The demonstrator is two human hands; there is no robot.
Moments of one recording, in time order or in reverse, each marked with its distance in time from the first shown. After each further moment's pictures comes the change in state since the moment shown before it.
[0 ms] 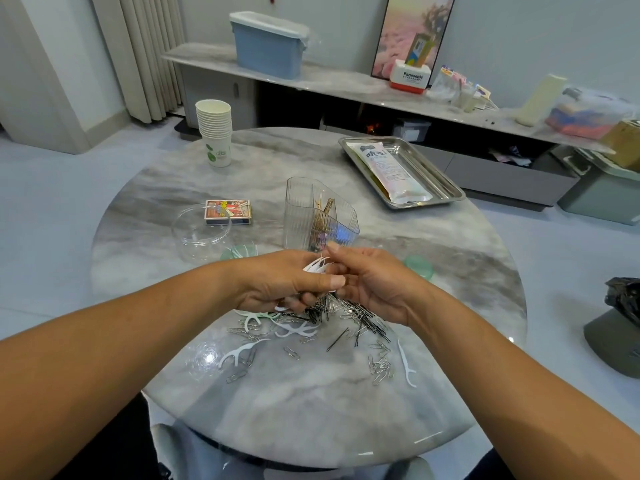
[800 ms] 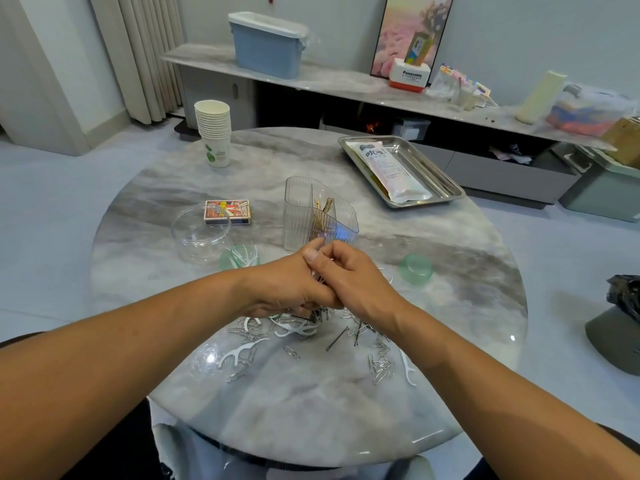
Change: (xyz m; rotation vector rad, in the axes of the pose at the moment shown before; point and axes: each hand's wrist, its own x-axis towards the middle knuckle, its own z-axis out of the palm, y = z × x) left_hand 0.008 -0.010 0.009 0.099 0.043 0.097; right_hand 0.006 0.022 0.017 -0.510 0.110 -0.387
